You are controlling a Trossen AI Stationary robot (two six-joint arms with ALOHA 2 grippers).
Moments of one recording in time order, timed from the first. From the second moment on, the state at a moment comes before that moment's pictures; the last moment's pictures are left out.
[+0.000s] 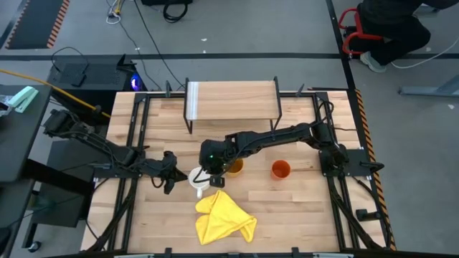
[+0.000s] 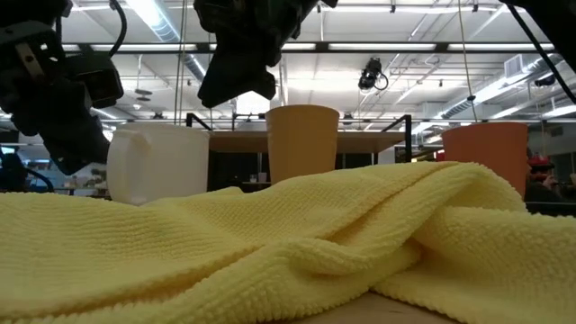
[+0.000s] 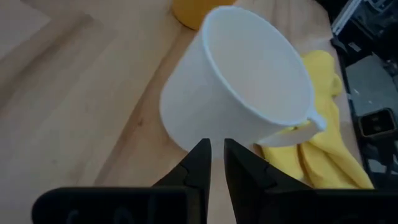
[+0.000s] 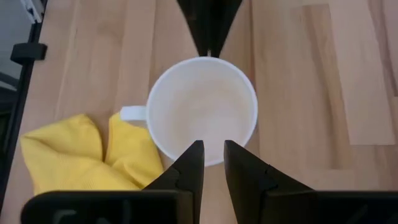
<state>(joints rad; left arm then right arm) -0.41 0.88 0.17 0.14 -0.25 -0.80 0.08 2.15 1.92 -0.72 -0.12 0.17</state>
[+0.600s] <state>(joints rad) -0.38 0.88 0.17 0.20 -0.26 -0.77 0.10 2.15 1.92 -0.71 -0.11 0.19</state>
